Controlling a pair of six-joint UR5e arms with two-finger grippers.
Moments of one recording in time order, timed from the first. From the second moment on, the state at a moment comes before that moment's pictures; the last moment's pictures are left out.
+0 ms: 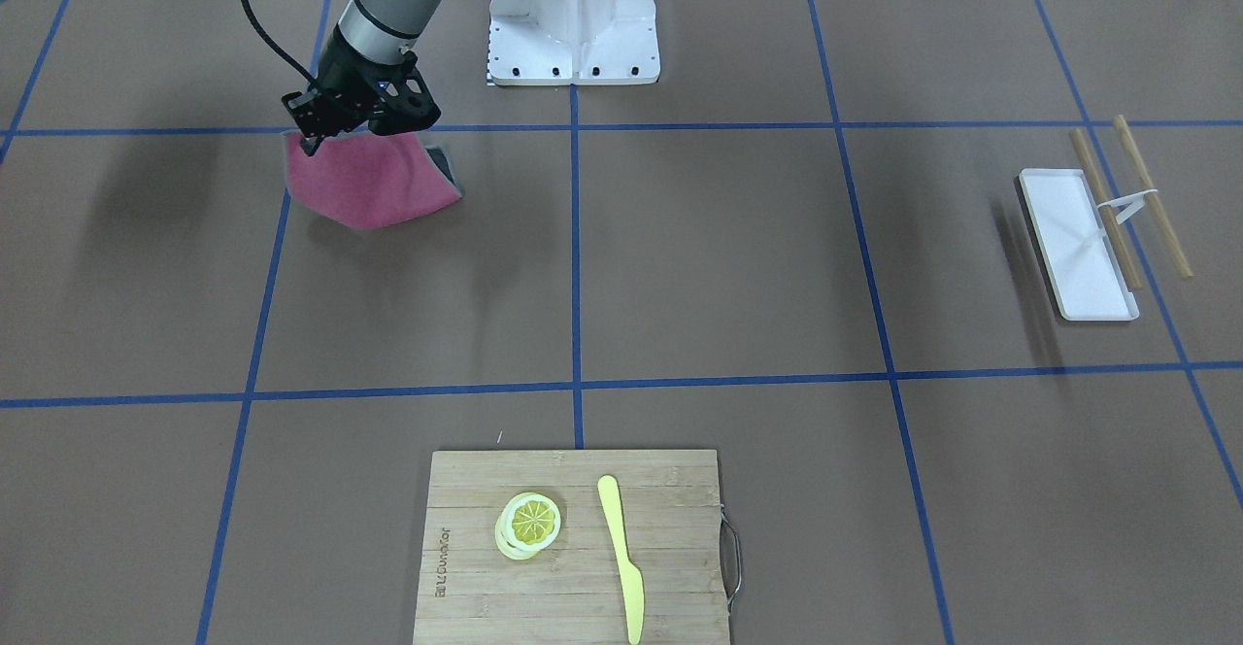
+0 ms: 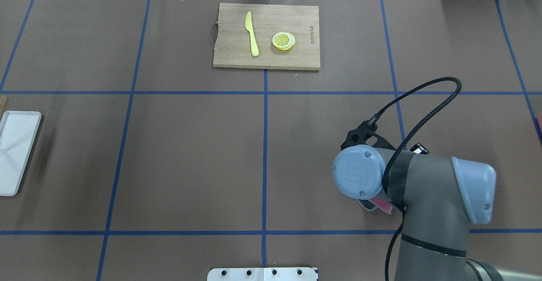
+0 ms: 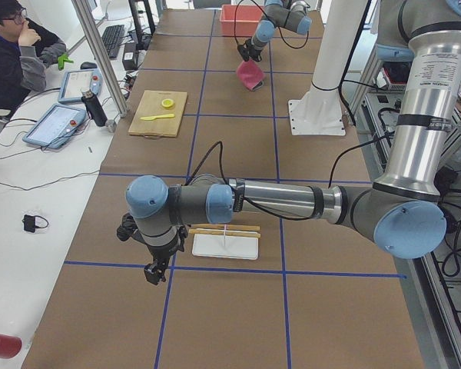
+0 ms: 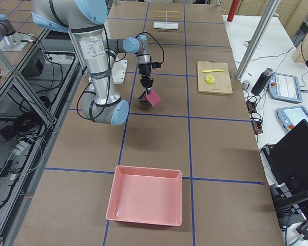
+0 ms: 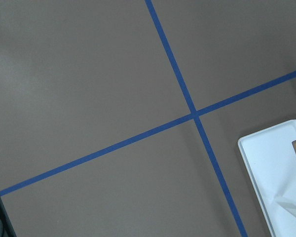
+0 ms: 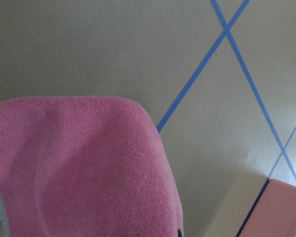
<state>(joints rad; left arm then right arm) -1.68 -1.73 -1.50 -1.43 -2.29 0.50 0.36 -1.11 2.16 -2.42 1.43 0.63</state>
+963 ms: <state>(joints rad) -1.68 -1.61 -1.59 -1.44 -2.40 0.30 1.15 -1.14 2.20 -2.23 2.02 0.29</state>
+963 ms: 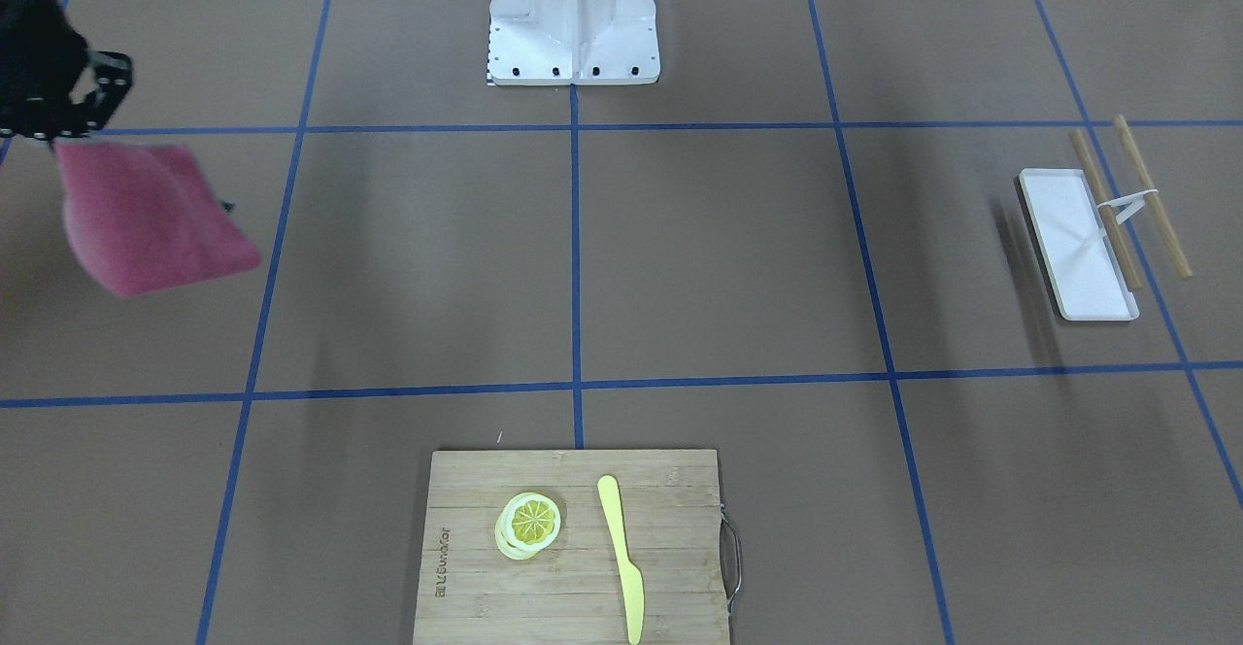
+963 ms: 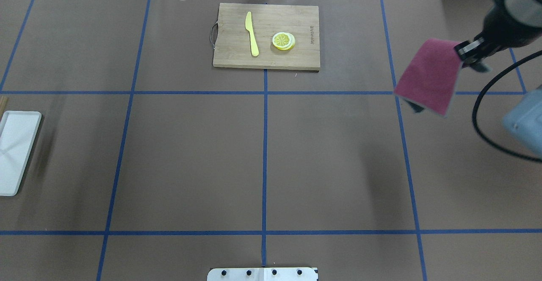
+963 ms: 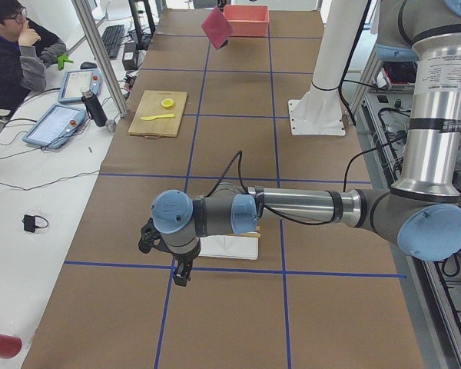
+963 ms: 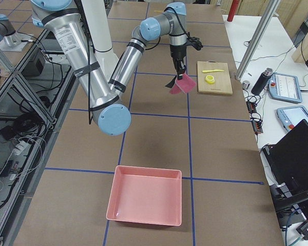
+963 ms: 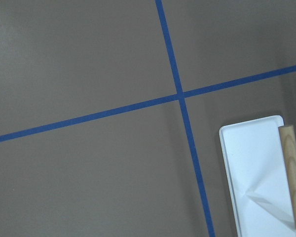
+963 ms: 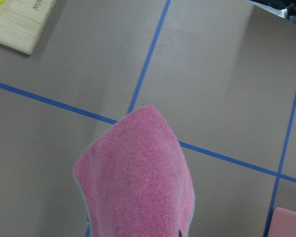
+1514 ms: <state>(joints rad) -1.68 -1.59 -1.60 -1.44 -2.41 0.27 1.47 -1.39 2.17 -2.22 2.07 0.01</state>
